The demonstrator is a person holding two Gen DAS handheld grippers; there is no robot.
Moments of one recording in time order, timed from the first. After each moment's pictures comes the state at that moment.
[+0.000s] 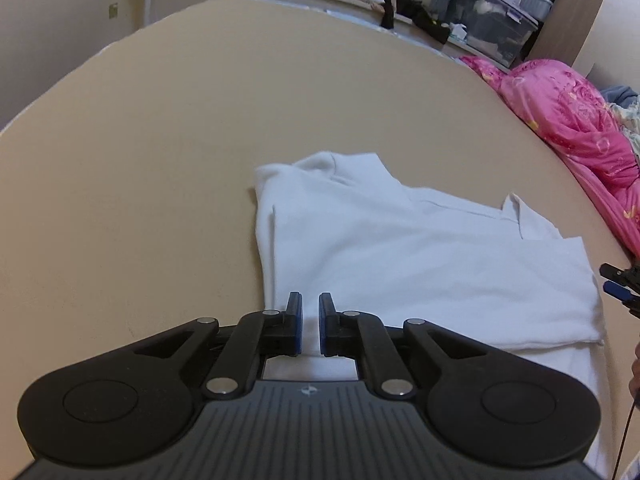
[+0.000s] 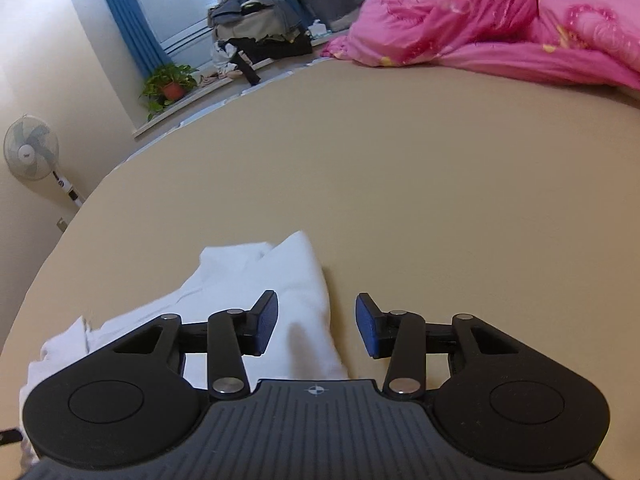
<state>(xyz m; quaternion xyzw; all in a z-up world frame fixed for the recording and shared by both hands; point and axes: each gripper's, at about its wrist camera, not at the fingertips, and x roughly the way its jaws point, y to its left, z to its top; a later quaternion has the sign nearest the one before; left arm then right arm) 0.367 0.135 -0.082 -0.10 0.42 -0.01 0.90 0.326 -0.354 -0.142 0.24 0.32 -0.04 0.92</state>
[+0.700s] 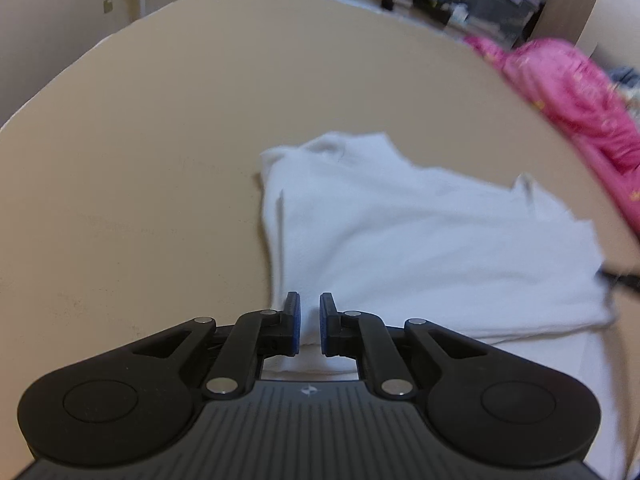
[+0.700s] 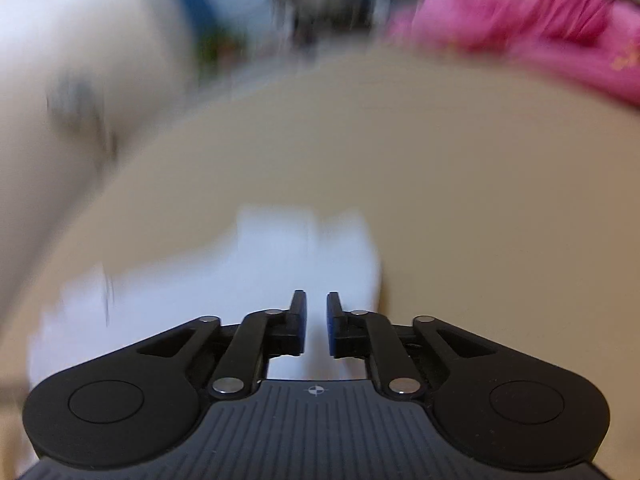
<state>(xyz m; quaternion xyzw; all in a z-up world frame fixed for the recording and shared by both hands) 0.365 0.142 -0.089 -0.09 0.44 -0.02 0.89 0.337 -0.337 -0.151 0.17 0.38 0.05 0.91</state>
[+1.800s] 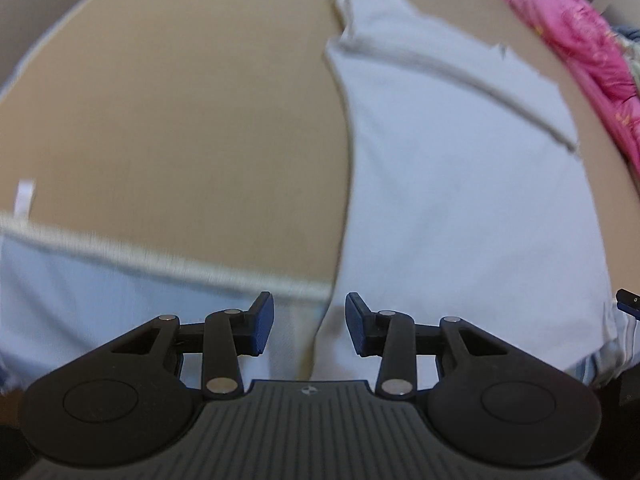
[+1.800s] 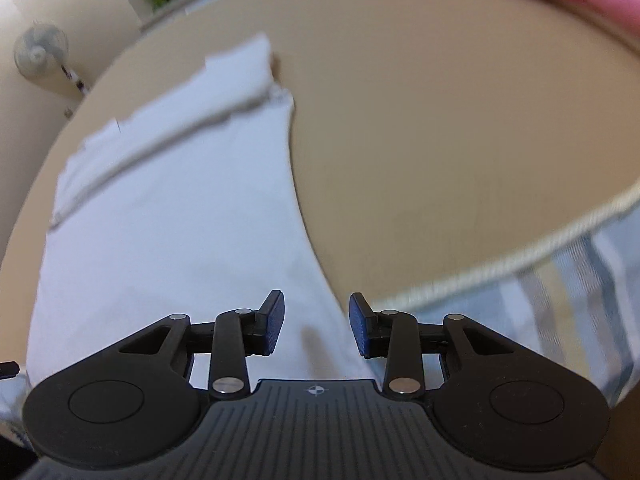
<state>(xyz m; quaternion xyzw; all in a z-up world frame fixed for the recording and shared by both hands) 0.079 0.185 -0.075 -0.10 0.57 0.00 0.81 0.027 -0.364 -0.136 0.21 0.48 0.00 0.85</state>
